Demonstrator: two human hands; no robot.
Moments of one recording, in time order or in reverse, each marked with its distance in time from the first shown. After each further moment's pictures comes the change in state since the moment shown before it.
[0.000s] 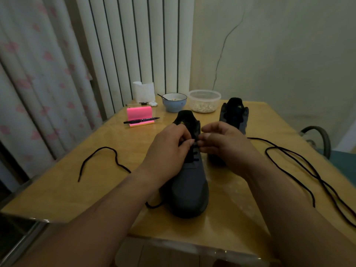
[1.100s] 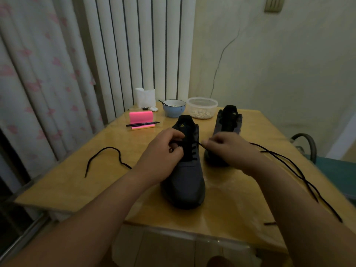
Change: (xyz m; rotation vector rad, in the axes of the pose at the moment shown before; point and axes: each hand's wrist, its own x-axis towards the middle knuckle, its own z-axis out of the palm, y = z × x) left_hand -0.024 -0.002 -0.019 -0.210 -0.062 -0.105; right_hand -0.027 -0.023 -0.013 -0.804 -0.003 -0.013
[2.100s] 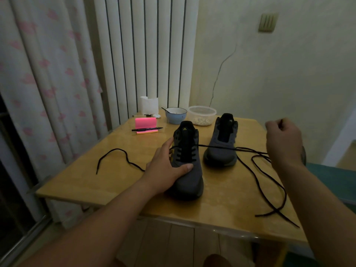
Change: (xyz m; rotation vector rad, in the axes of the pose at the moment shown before) left_hand -0.030 -0.016 0.010 -0.042 -0.071 -0.234; right_hand -0.031 0.042 -0.064 0.351 0.809 0.078
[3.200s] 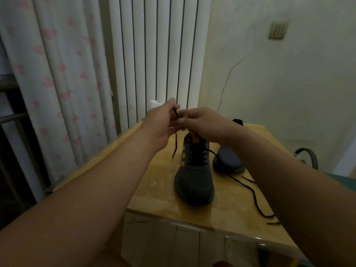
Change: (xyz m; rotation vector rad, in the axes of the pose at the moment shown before) left_hand 0.036 0.089 -0.084 -0.926 0.096 -0.106; right_hand -0.050 -0.135 0.111 -0.140 -1.006 -0.339
